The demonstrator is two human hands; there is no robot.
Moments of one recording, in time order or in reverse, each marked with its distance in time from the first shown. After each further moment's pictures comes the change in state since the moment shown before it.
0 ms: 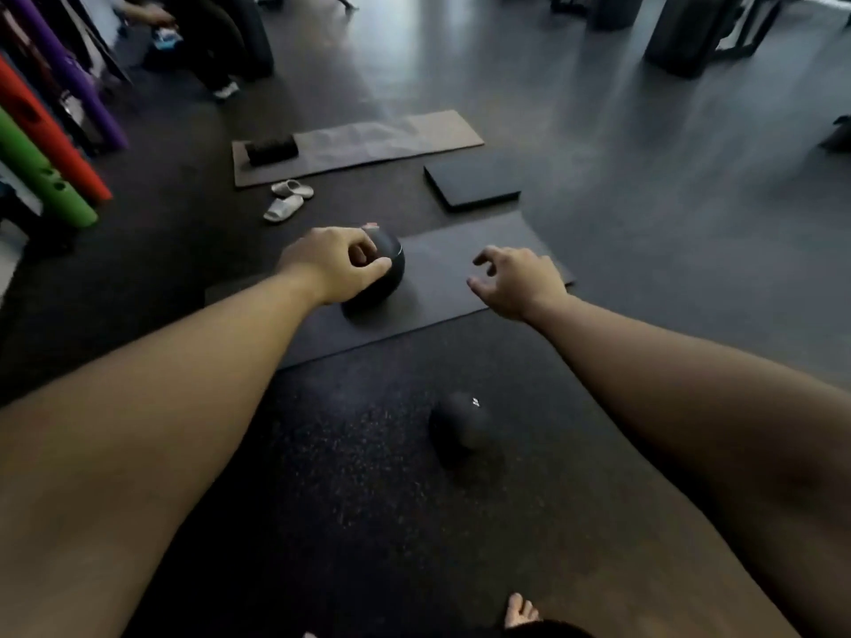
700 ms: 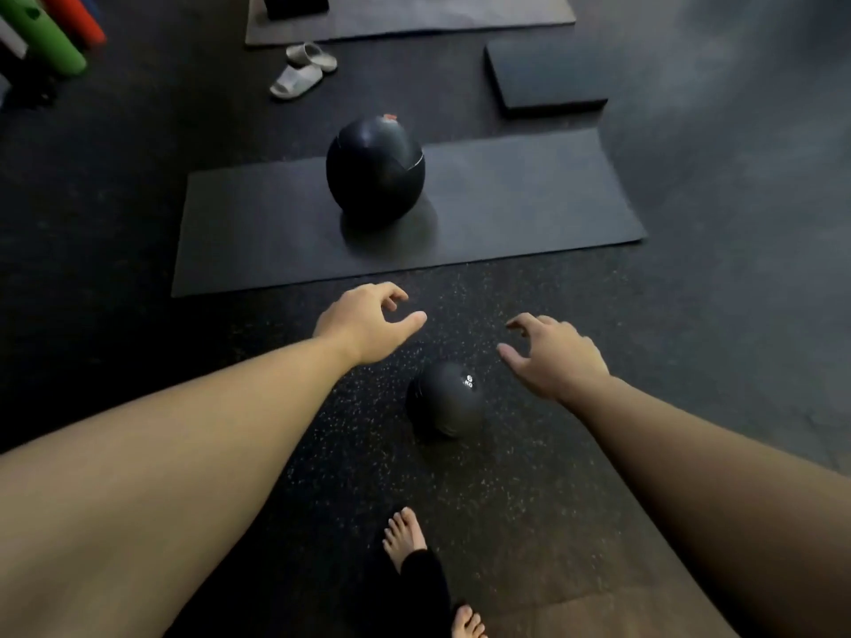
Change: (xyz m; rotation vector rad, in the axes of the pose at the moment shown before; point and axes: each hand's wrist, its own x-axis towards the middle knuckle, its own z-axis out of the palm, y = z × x) left_hand 0.123 -0.006 0.304 -0.204 -0.232 -0.338; right_hand 0.091 0.194 0.222 0.023 -0.412 0.028
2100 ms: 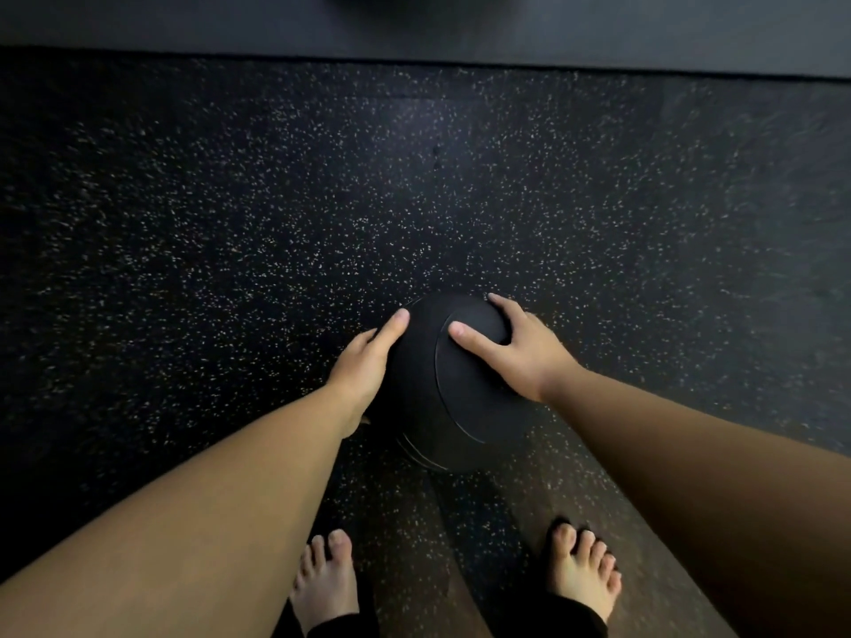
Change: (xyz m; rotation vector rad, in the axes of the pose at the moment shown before) left_hand 0.247 -0.221 0.447 -0.911 -0.132 -0.954; right_hand 0.326 0.133 0.421 0.489 -0.539 0.098
